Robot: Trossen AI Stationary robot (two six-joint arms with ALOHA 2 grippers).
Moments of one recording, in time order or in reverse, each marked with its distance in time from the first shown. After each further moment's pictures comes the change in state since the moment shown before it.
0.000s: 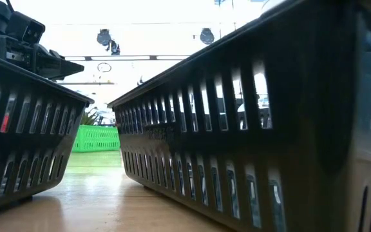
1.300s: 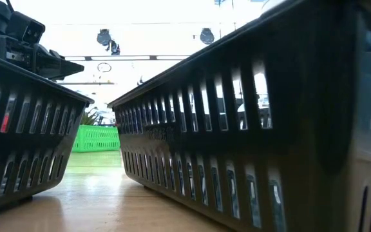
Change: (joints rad) left arm 0.000 0.000 0.000 0.000 0.000 0.000; right arm 0.000 0.758 0.944 -0.461 0.080 0.197
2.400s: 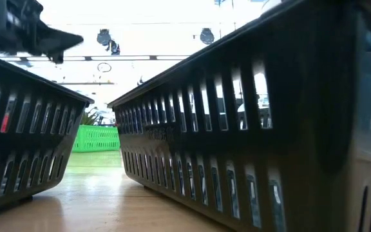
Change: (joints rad) left arm -0.003 0.025 0.130 0.015 0.001 -0.152; right arm 0.009 0.090 0.012 -0.108 -0.004 0.126
